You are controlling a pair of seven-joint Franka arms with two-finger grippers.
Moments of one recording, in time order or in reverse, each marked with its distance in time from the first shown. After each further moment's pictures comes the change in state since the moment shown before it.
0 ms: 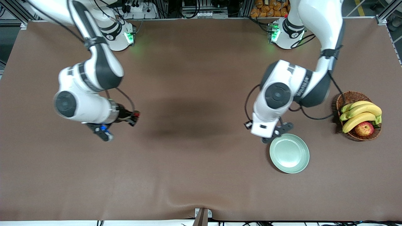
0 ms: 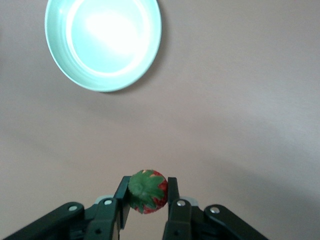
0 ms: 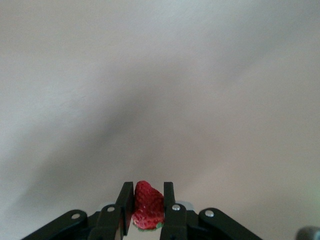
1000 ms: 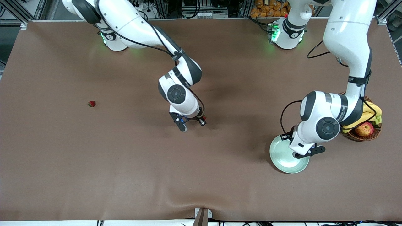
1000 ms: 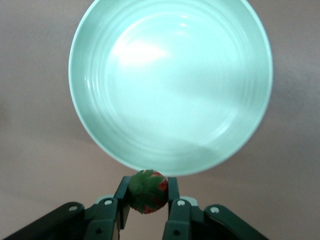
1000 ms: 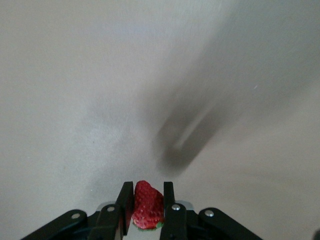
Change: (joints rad) left arm 0.245 0.102 0.005 -0.154 0.003 0.221 0.462; right arm 0.385 0.383 -0.003 0.134 0.006 0.486 0.552
